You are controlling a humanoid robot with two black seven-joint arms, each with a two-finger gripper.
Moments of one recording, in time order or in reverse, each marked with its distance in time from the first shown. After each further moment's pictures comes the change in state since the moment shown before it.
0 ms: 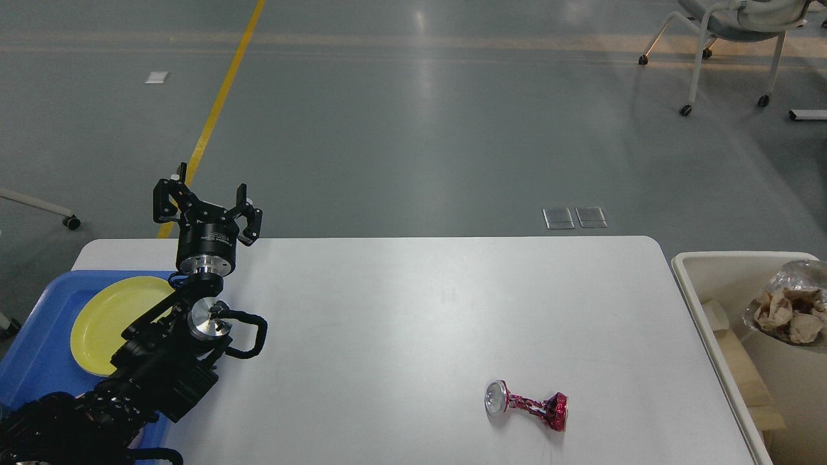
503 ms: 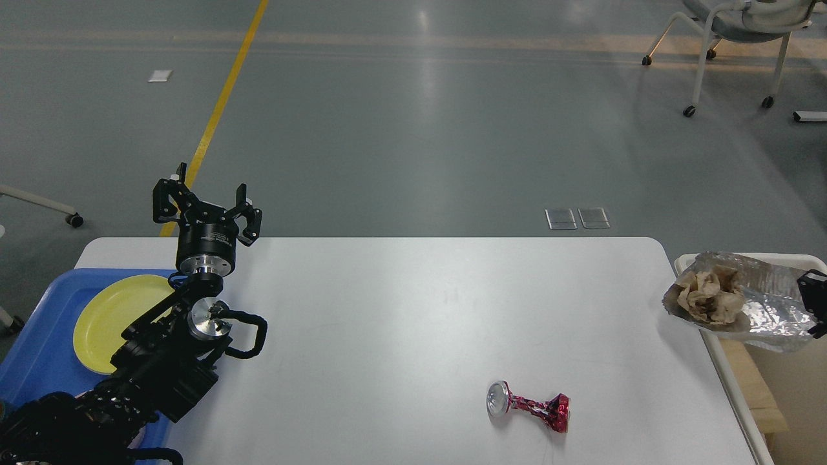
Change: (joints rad) left arm 0.000 0.000 0.000 0.000 0.000 0.000 0.000; right arm 0.095 0.041 -0.007 -0.010 0.039 0.388 -0.001
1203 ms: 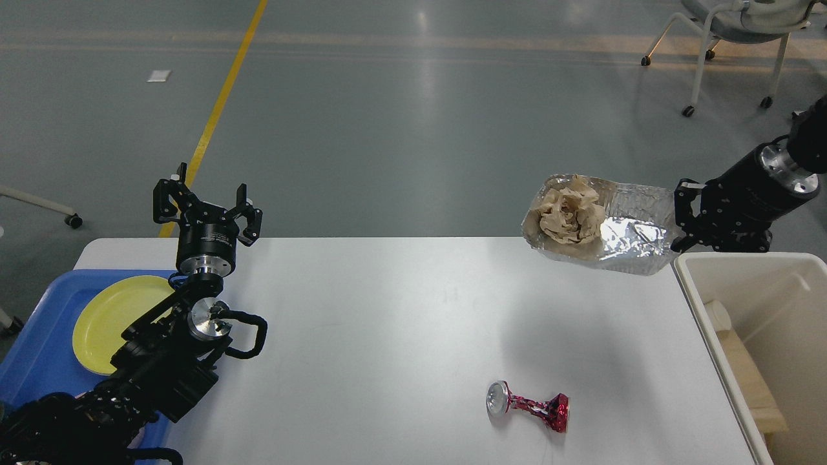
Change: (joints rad) left arm 0.000 0.000 0.000 0.000 0.000 0.000 0.000; right arm 0.388 0.142 -0.007 0.209 0.052 0.299 0.003
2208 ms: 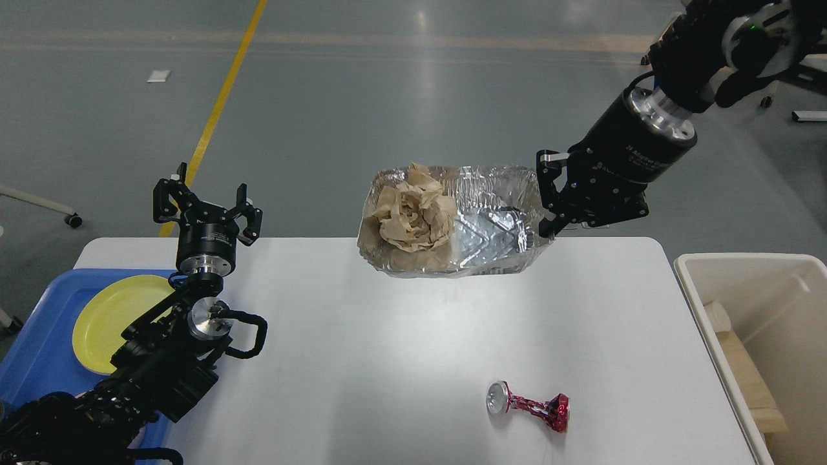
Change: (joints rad) left arm 0.000 0.000 0.000 0.000 0.000 0.000 0.000; right arm 0.511 0.179 0.043 0.462 0.121 0.000 0.003
